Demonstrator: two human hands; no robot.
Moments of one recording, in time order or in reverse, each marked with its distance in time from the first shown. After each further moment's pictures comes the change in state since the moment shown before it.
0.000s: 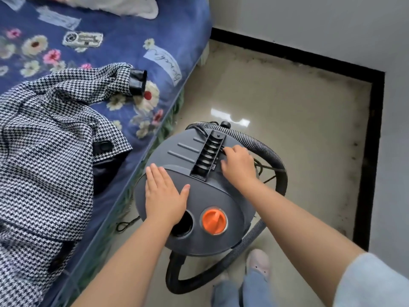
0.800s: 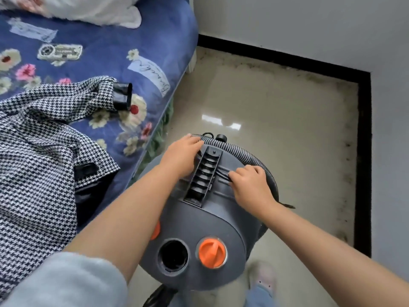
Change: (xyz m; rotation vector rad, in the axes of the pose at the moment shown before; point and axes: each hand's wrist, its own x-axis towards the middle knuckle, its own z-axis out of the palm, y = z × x) left_hand 0.133 0.047 -0.061 -0.026 0.159 0.652; right_hand -0.003 0.029 0.000 -0.128 0.064 -0.160
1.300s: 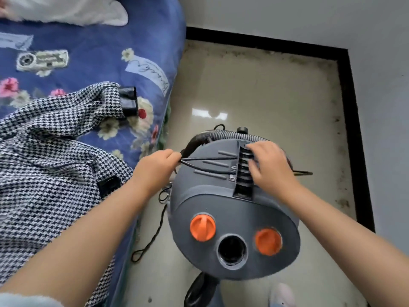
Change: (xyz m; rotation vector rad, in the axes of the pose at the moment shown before) left_hand -0.059 -0.138 -0.017 0.112 0.247 0.388; right_hand 0.029 -0.070 -0.022 0.157 0.230 0.163
